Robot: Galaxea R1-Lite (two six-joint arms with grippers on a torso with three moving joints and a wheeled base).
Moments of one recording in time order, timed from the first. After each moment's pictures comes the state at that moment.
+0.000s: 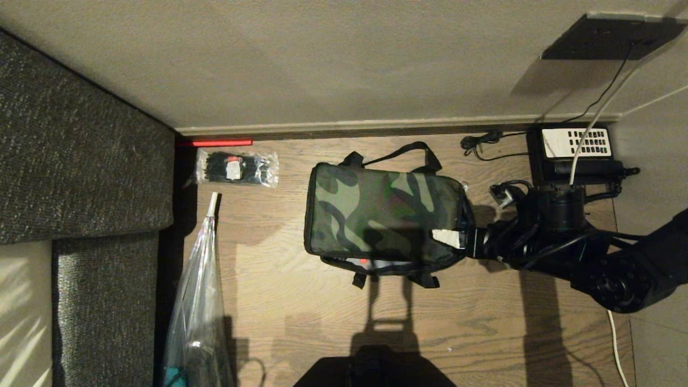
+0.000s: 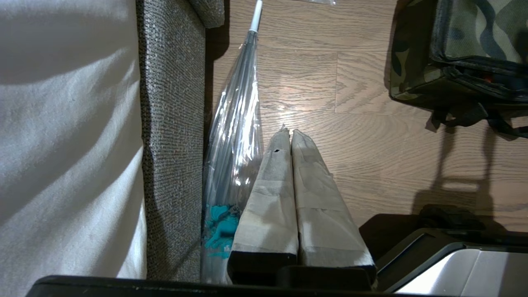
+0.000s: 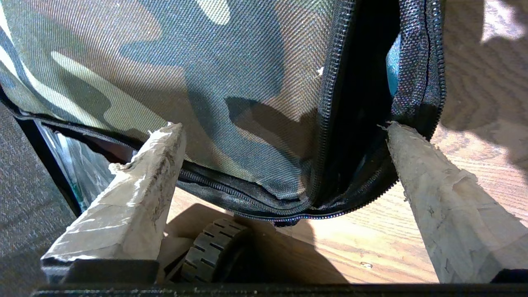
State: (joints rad) left arm 0.00 0.00 0.00 0.00 0.01 -0.01; right arm 0.27 1.93 -0.75 -0.78 0.25 0.23
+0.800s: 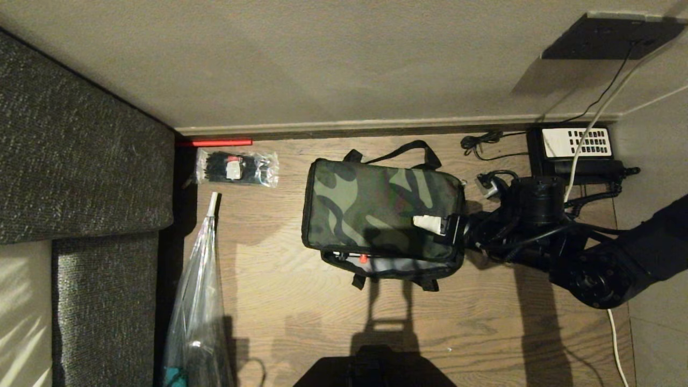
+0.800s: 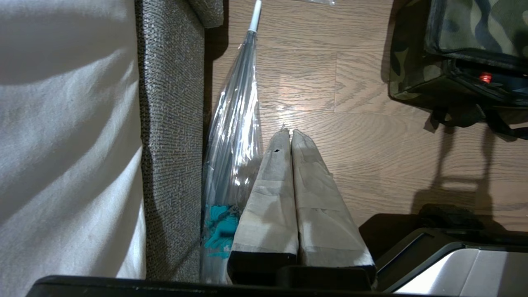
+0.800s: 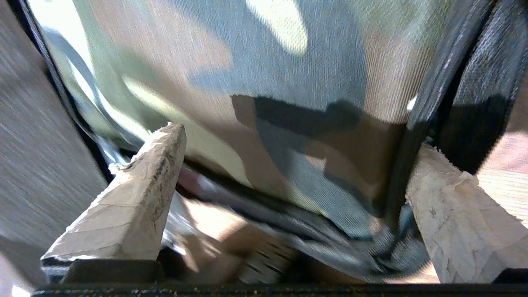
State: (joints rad) left arm 0.00 0.00 0.00 0.00 0.01 -0.01; right arm 0.36 1.94 -0.82 -0.82 0.25 0.42
